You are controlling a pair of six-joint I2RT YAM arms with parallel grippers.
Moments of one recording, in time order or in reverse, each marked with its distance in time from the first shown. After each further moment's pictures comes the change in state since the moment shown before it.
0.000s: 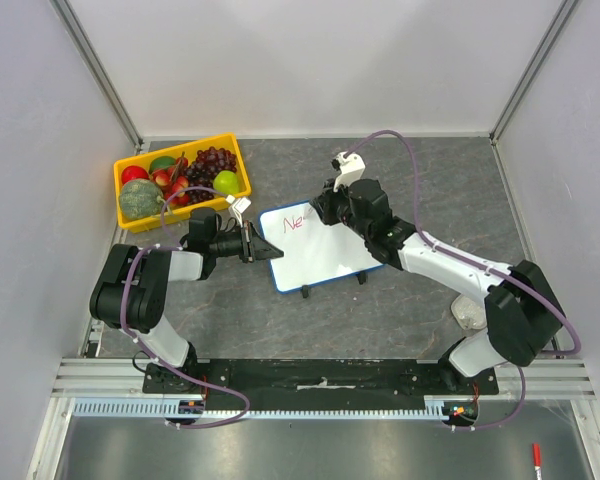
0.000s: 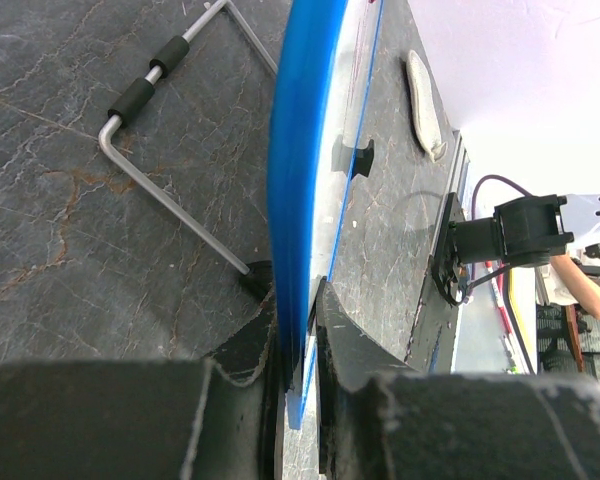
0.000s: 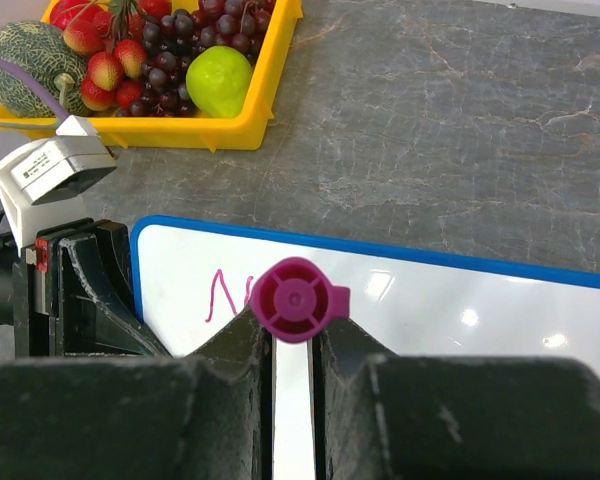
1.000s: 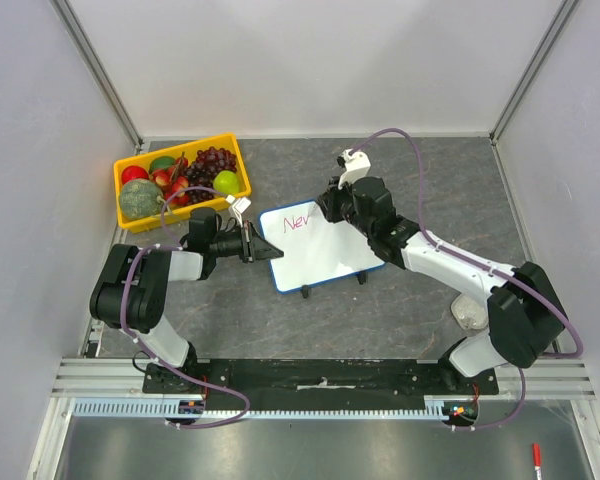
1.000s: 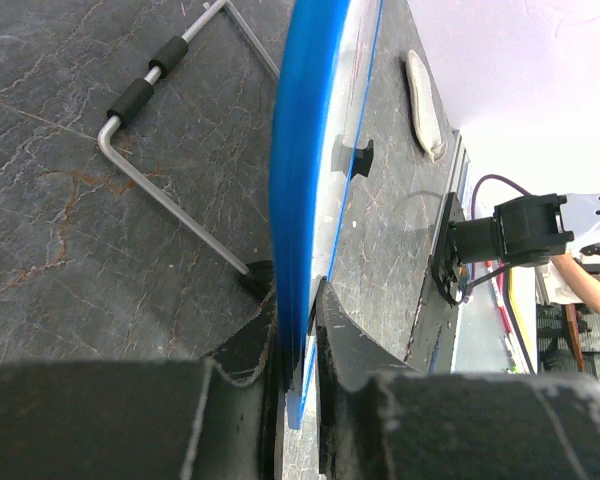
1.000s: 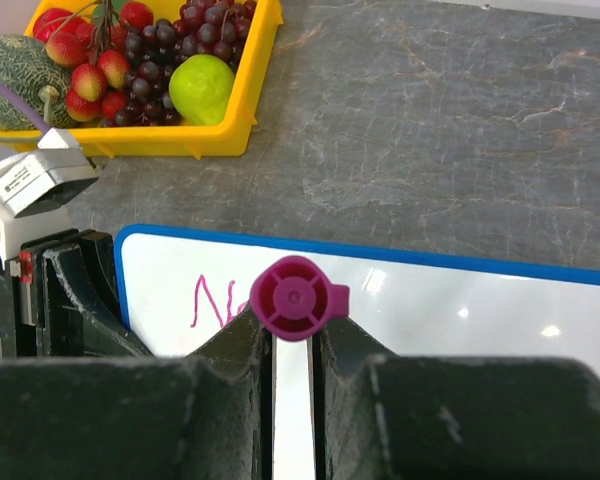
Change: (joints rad) left arm 0.000 0.000 0.000 0.000 0.000 0.000; right arm -0.015 -0.017 -0.008 -0.012 0.014 0.010
